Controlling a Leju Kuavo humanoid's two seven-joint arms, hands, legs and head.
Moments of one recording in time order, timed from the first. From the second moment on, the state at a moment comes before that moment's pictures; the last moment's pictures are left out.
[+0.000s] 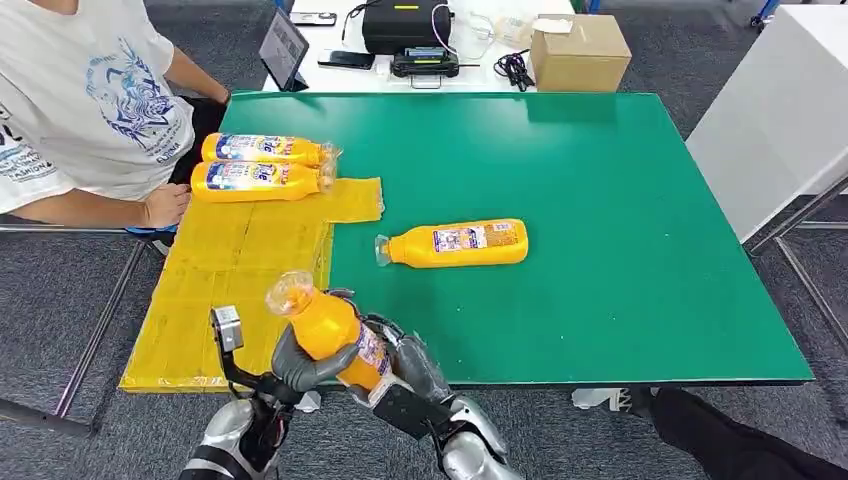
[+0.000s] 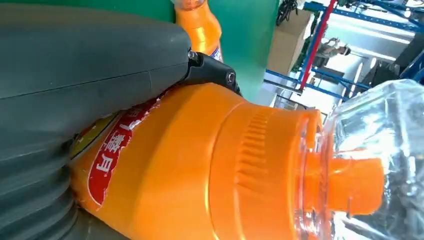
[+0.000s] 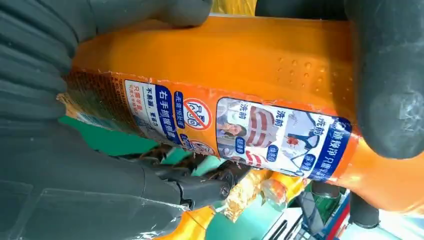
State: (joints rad) left arm -0.17 -0.16 -0.22 -1.09 0.30 -0.37 -0.39; right arm -0.13 0.23 0.53 -1.02 0.46 -0.14 -0.61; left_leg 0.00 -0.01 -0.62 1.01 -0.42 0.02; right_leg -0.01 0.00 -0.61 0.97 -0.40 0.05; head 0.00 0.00
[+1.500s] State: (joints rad) left arm -0.43 -0.12 -0.05 -1.12 -0.68 0.57 -0.46; right arm -0.06 0.23 0.52 -1.47 0.33 -0.42 -0.69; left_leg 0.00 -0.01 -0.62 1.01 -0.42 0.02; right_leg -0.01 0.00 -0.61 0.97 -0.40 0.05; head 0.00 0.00
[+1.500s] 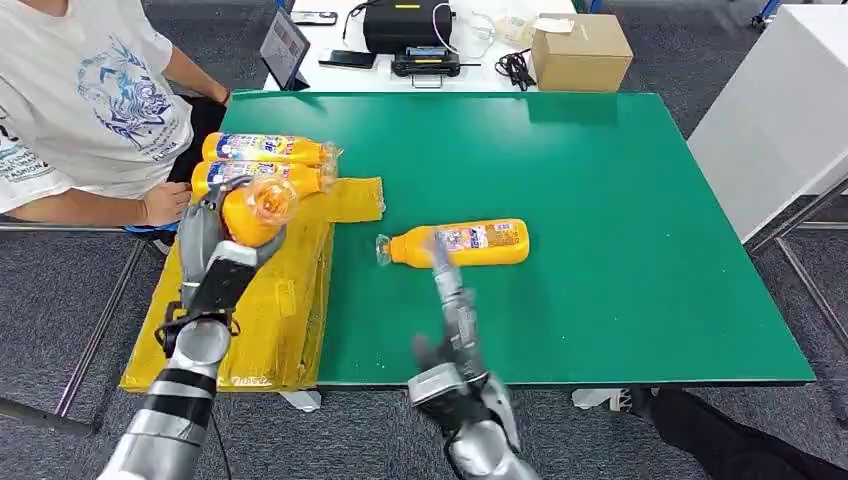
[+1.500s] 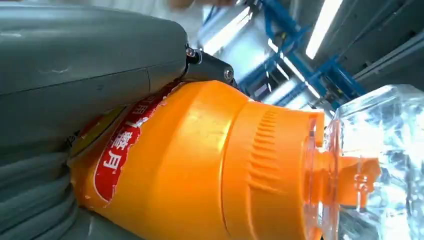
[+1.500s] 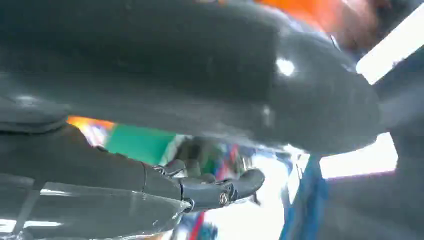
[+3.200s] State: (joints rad) left arm -0.60 -0.07 -0.11 -0.49 -1.25 0.35 -0.26; right arm 0.00 0.25 0.44 -1.63 0.25 -0.27 -0.66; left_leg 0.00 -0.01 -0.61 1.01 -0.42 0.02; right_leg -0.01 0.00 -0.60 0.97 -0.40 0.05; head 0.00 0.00
